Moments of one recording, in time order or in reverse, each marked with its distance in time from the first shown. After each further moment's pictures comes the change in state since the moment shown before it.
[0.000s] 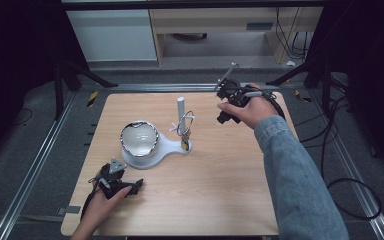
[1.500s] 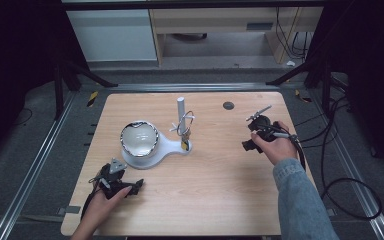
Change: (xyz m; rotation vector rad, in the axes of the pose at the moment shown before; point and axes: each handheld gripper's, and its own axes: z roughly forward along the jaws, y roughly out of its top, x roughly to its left) left arm -0.001 0.000 0.000 -0.001 -0.001 -0.001; right arm -0.016 -0.128 0.081 -0.047 -0.046 0.227
